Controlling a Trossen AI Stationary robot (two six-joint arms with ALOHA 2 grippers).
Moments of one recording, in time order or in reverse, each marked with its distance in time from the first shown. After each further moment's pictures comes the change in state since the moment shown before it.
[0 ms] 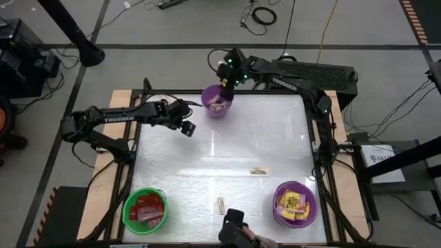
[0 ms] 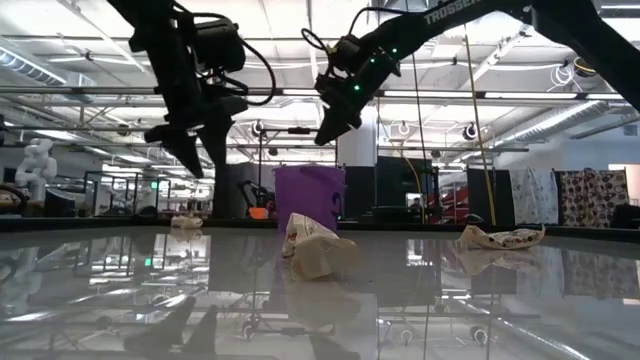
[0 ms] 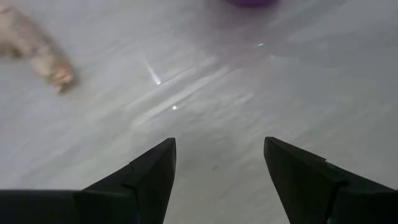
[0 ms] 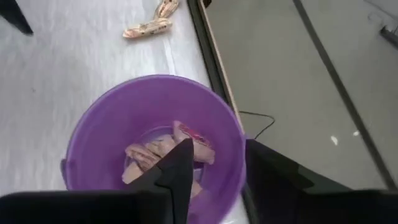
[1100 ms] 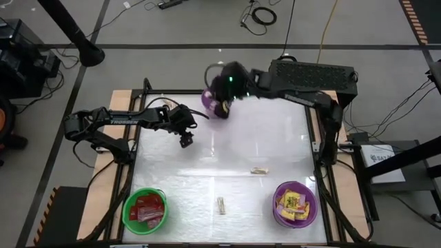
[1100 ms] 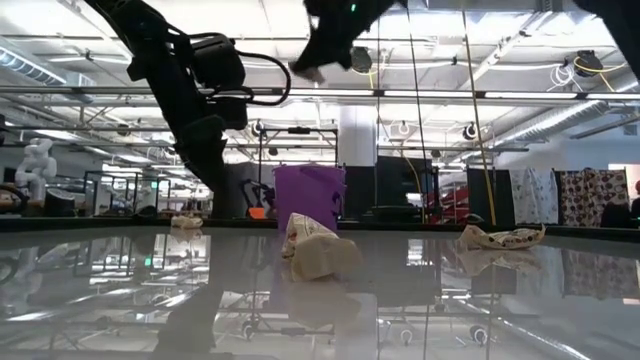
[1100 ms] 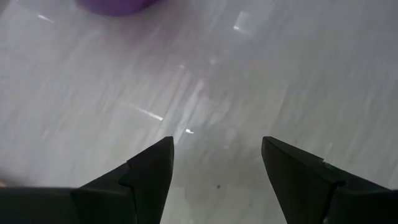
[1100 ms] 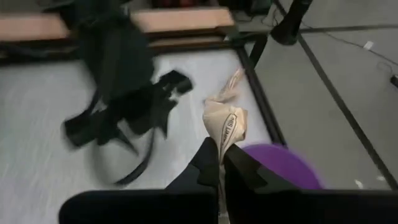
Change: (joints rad) left arm -0.016 0.042 -0.132 0.253 0.109 0.591; right arm 0.280 -0.193 0.000 -0.025 0.103 0.198
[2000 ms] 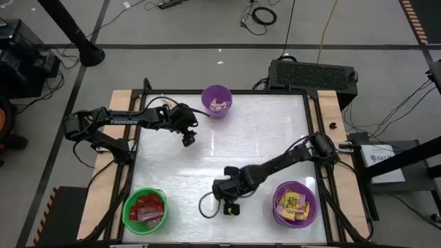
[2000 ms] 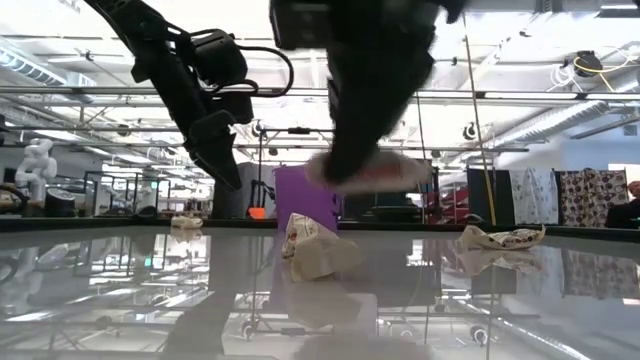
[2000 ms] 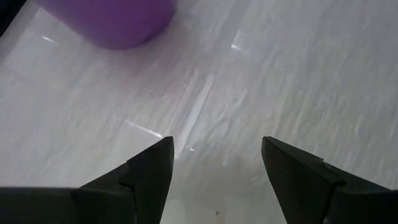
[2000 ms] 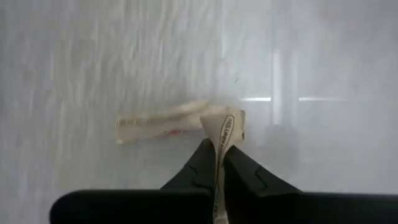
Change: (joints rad) left arm 0.000 0.001 0.000 0.080 0.002 0.013; right arm 0.680 0.190 -0.355 0.027 0.050 0.552
